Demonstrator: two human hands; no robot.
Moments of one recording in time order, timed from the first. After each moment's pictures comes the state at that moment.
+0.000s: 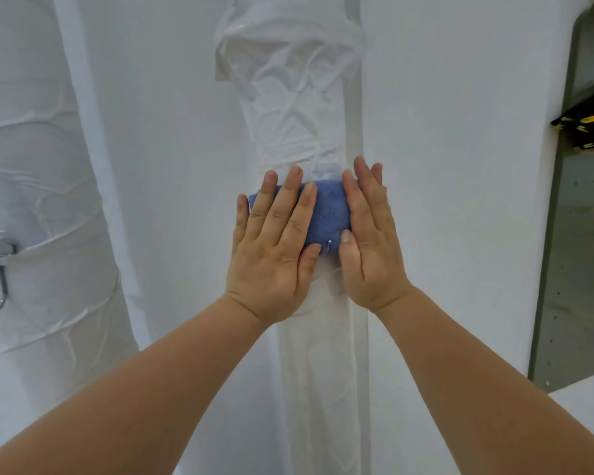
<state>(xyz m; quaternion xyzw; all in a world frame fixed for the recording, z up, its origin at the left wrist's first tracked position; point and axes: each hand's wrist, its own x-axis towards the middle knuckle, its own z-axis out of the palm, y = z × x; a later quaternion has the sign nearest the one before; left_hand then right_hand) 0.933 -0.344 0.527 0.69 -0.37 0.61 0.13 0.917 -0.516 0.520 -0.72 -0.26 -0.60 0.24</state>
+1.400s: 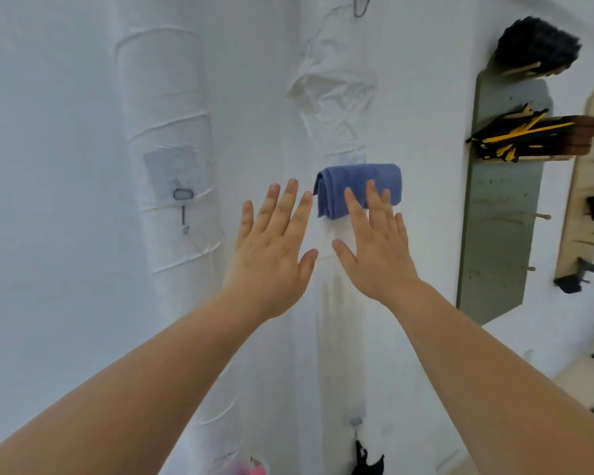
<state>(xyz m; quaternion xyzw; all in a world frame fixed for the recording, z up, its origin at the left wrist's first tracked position) 0.800 -0.181 0.511 0.84 -0.36 0.40 0.08 0.764 -0.376 0.492 -0.89 0.07 -0.44 0.05</state>
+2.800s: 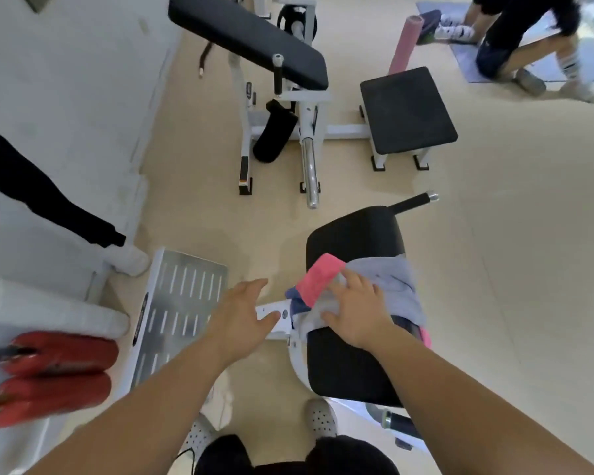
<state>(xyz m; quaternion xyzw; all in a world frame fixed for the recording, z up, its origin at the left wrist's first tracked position) 0.253 -0.023 0.064 0.69 -0.62 -0.37 0.04 0.019 -0.055 0.044 -0.74 0.62 0.13 0.23</state>
